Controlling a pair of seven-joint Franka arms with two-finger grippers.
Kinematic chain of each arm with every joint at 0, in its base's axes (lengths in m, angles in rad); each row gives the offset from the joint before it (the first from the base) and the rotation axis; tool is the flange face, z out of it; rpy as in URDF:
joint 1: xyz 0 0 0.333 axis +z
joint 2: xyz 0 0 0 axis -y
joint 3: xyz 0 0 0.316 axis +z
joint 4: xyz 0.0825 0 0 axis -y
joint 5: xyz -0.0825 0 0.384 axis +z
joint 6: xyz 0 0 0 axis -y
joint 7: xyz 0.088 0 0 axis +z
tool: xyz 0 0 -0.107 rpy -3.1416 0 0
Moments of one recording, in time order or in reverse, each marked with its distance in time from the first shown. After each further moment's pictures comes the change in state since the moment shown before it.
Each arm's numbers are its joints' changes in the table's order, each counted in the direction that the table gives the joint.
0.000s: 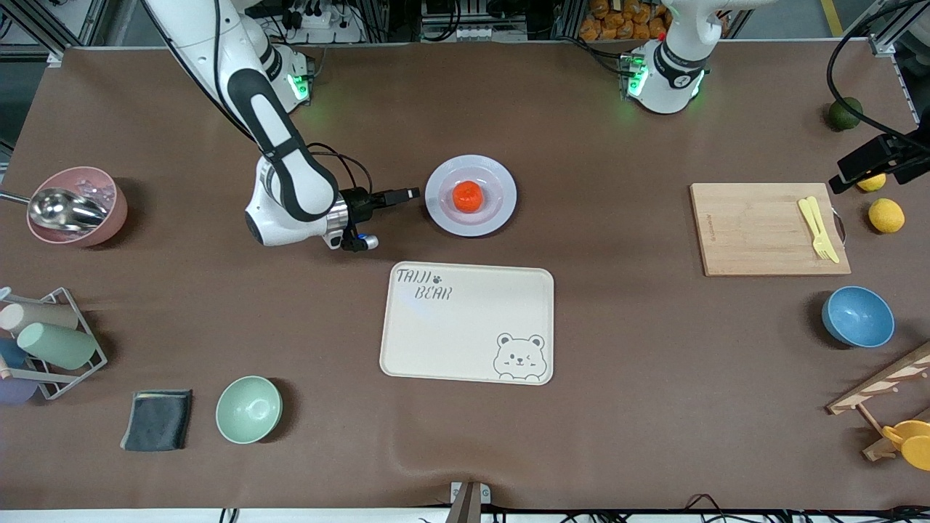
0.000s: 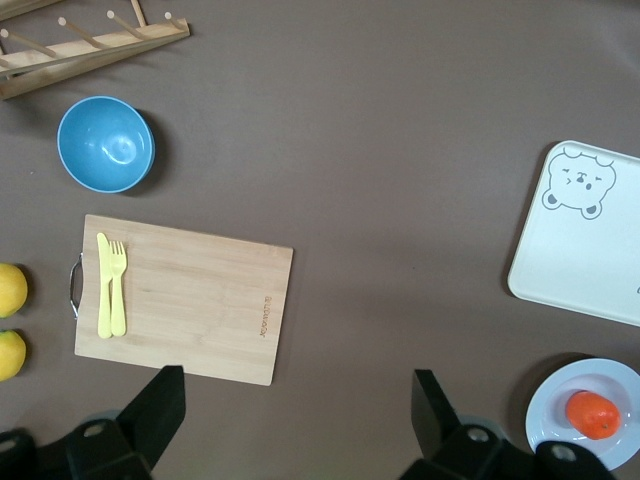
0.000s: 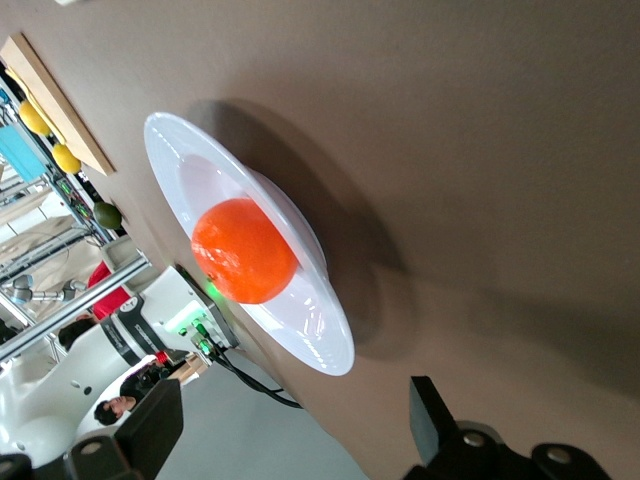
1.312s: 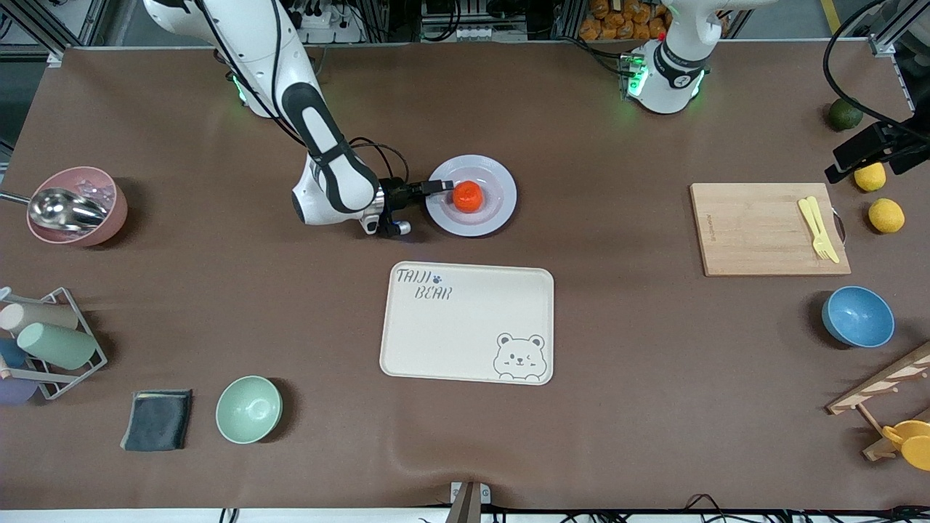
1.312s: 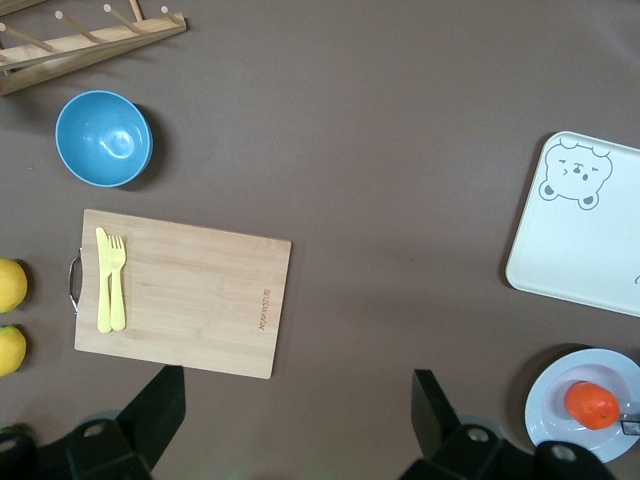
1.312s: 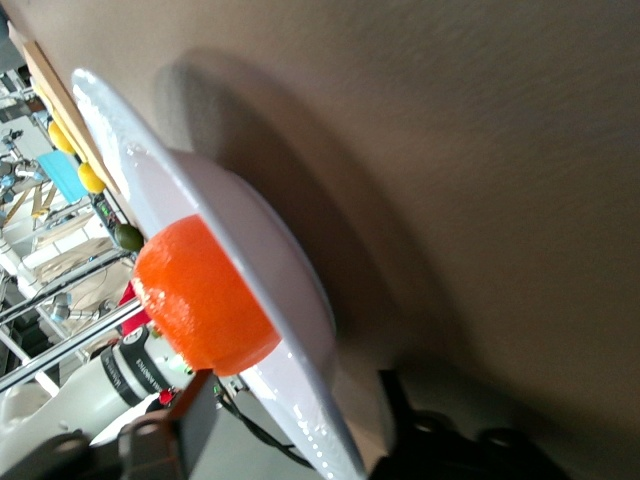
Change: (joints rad) left arm -0.005 0.030 -0.004 -0.028 0.000 -0.001 -0.001; right arm 0.188 -0.106 0.000 -0.017 0.369 0.126 0.192
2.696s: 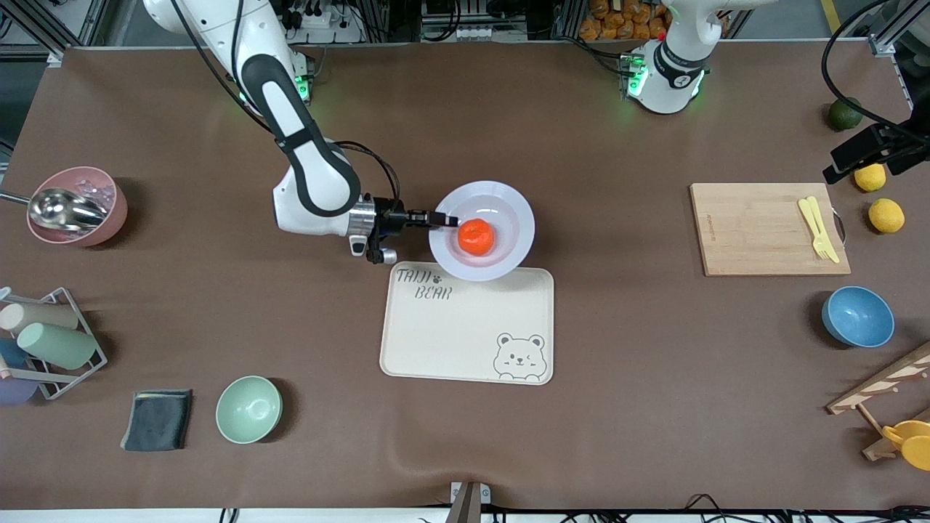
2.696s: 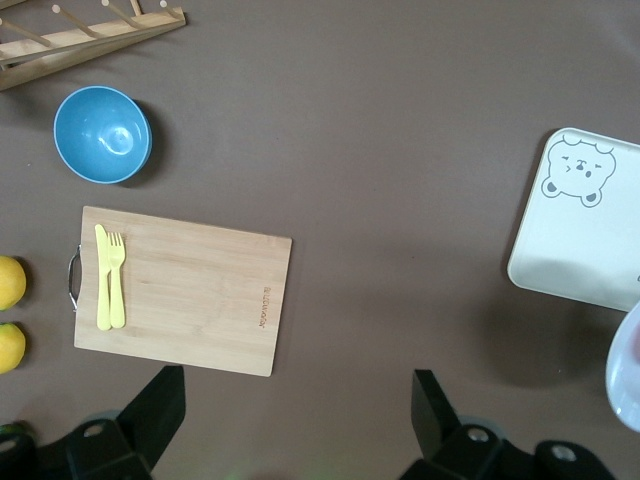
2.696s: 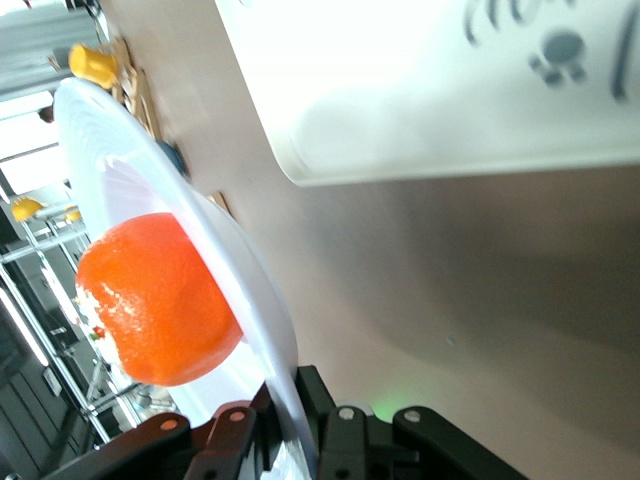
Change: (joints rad) left arm -0.001 0.000 0.001 -0.007 0.000 0.000 0.000; right arm -0.044 0.084 -0.026 0.184 0.075 0.083 -0.184
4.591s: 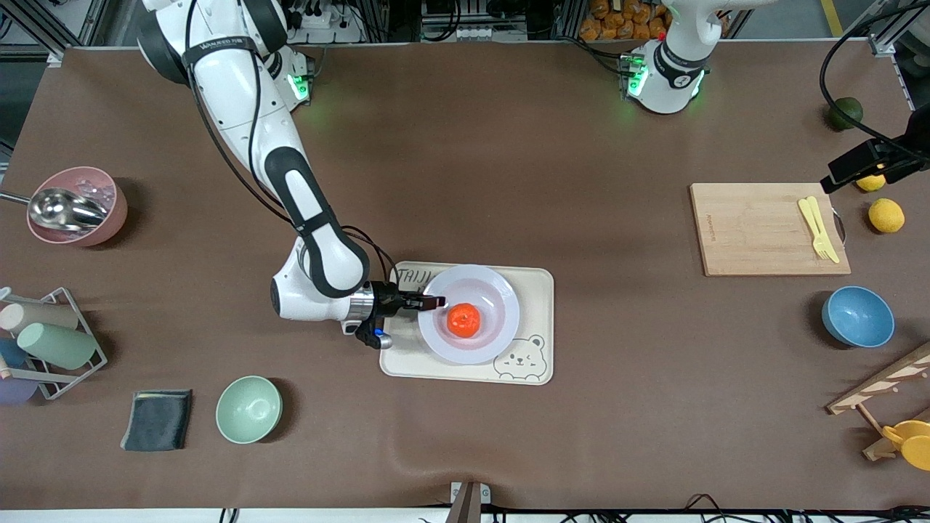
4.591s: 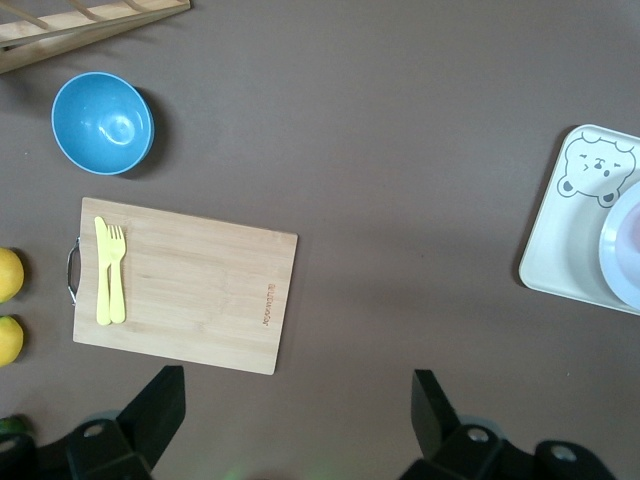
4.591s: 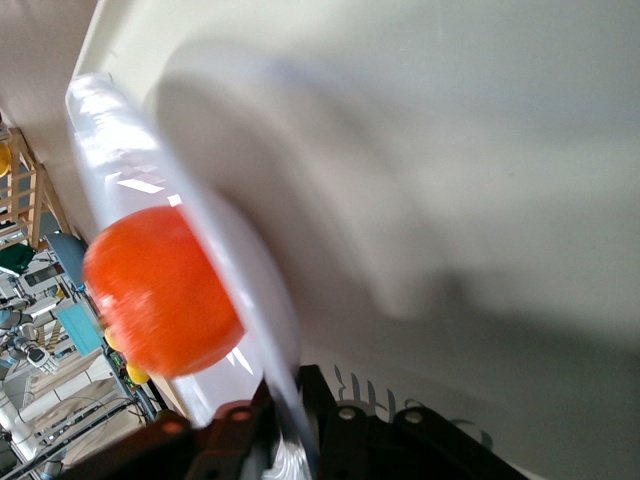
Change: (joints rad) left arm 0.006 -0.021 0.012 -0.019 0.000 0.013 0.000; right arm -0.132 -0.415 -0.001 0.519 -0.349 0.006 -0.232
